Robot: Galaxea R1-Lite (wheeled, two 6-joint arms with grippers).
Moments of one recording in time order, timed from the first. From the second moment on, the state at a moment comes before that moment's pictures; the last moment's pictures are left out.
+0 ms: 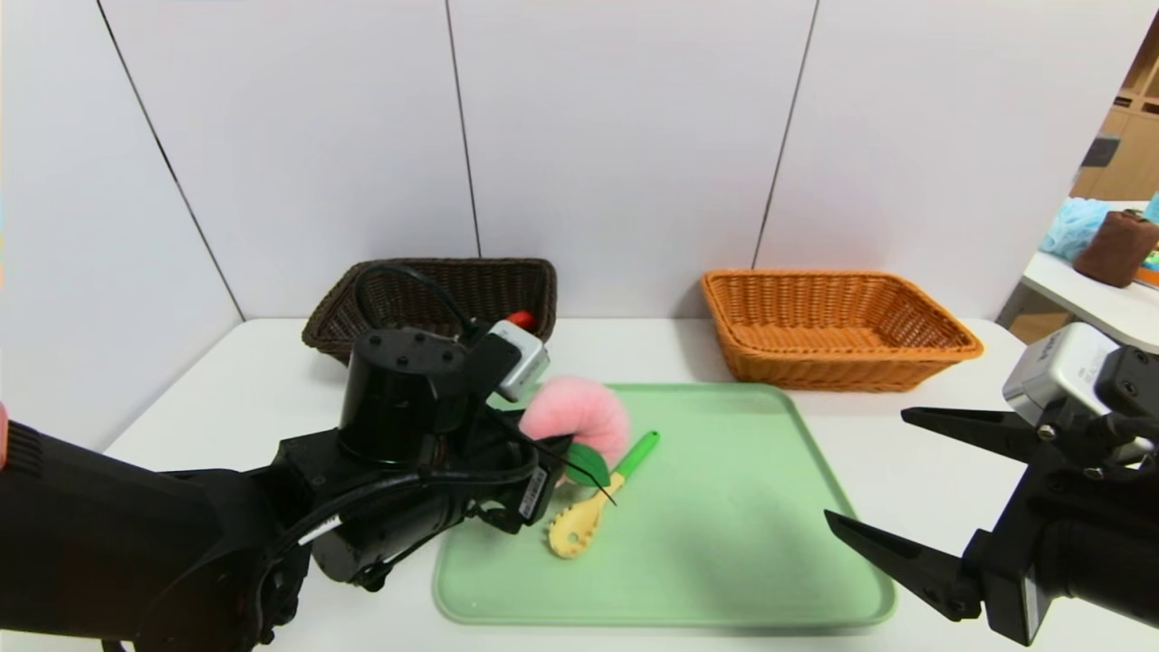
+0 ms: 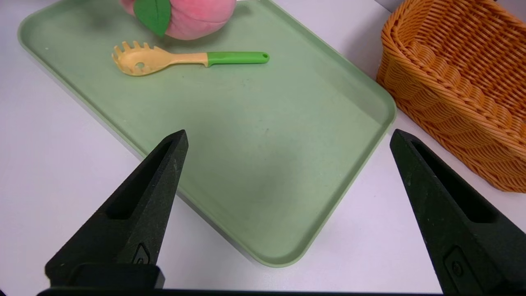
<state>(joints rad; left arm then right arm) -0.74 1.75 -0.71 -0.69 0.08 0.06 0.66 1.13 -0.58 -0.16 -0.10 -0.23</state>
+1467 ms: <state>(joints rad) -1.02 1.83 -1.02 -0.52 0.15 0.07 0.61 1.09 -0.56 -0.16 -0.11 -0.23</state>
